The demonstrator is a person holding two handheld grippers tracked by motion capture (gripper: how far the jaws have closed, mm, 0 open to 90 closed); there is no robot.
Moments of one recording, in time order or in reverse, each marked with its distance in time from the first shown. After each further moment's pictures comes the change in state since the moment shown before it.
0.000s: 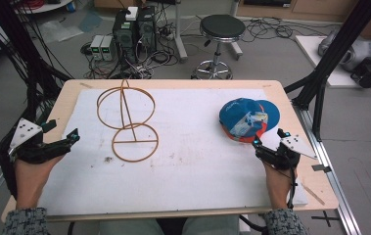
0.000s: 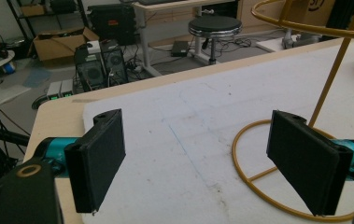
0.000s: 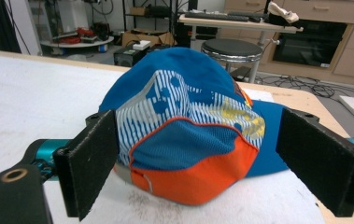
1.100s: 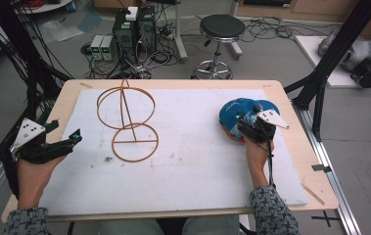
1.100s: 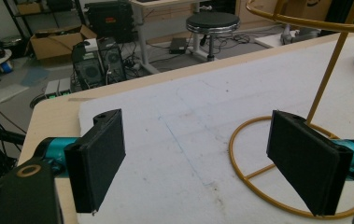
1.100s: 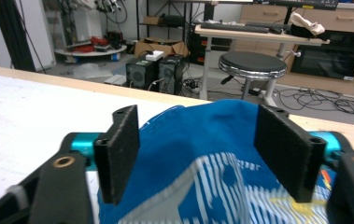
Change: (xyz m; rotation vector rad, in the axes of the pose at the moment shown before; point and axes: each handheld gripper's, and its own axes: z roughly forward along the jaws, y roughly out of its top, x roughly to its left) left arm -0.004 0.000 0.003 0.015 -0.004 0.014; right arm 0.023 0.024 0.092 -0.033 0.054 -0.013
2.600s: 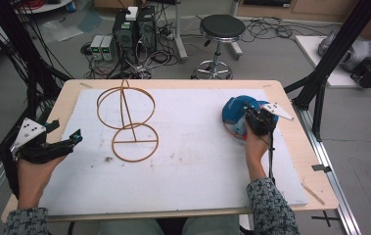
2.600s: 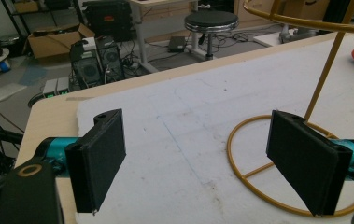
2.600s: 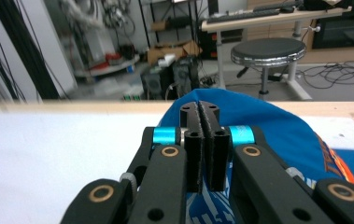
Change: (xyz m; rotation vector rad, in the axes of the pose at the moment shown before) left arm -0.001 0.002 0.000 0.006 -0.009 0.006; right arm -0.014 0.010 0.015 -0.001 0.058 0.208
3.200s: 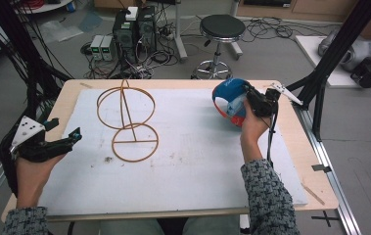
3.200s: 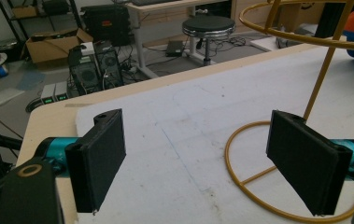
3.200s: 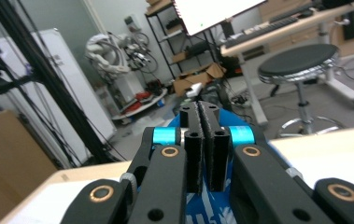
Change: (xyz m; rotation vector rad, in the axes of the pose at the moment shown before) left arm 0.002 0.005 -0.001 -0.019 -0.007 -0.004; right arm 0.016 0.059 0.011 -0.095 0.091 0.250
